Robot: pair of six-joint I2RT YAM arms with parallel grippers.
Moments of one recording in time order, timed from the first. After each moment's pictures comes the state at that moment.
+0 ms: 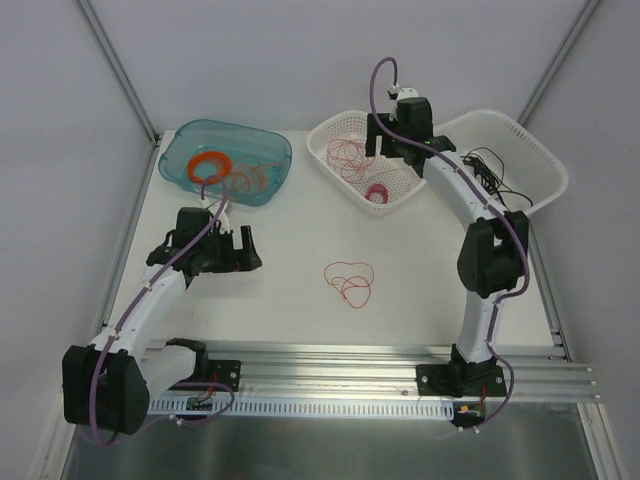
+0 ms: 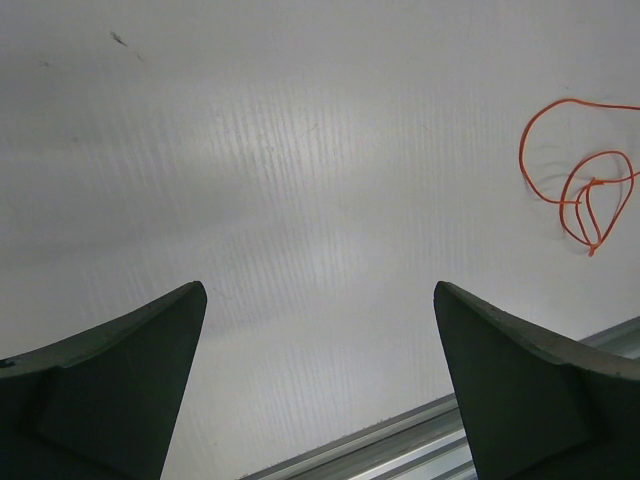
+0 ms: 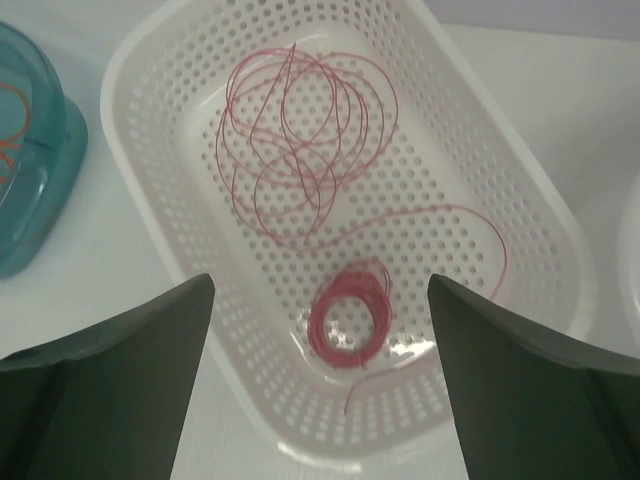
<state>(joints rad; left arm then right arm) -0.14 1.05 0.69 -0.52 0.29 -0.25 0.34 2.02 1.85 -0.35 0.05 0.17</state>
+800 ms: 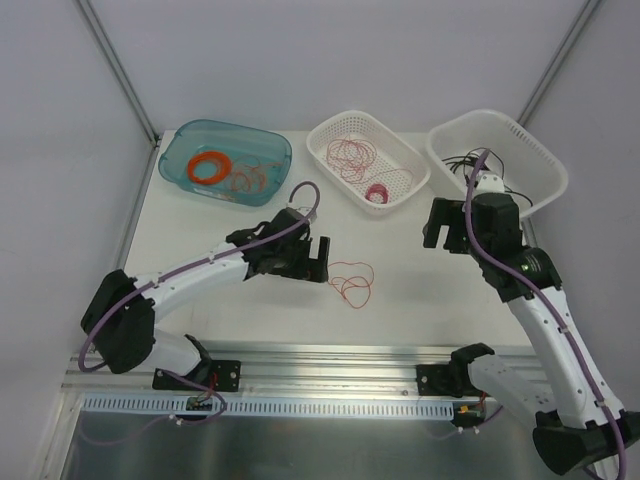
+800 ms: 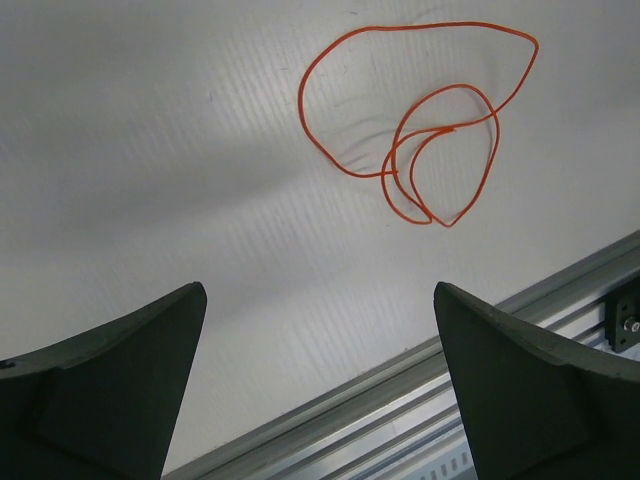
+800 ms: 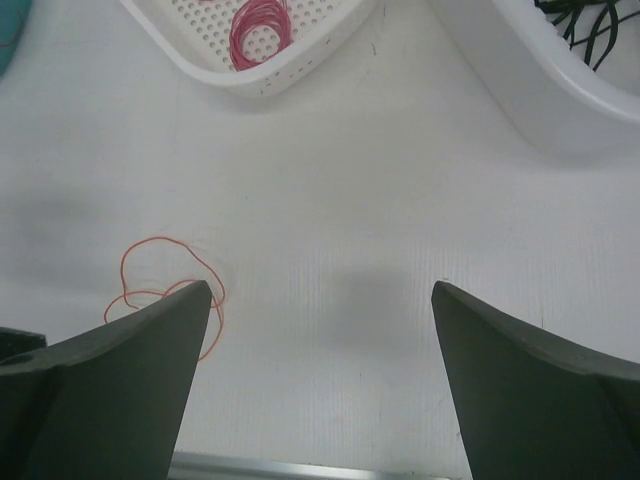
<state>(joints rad) -0.75 1.36 0.93 -0.50 0.05 -0.54 0.34 0.93 1.09 -0.77 0.17 0.27</state>
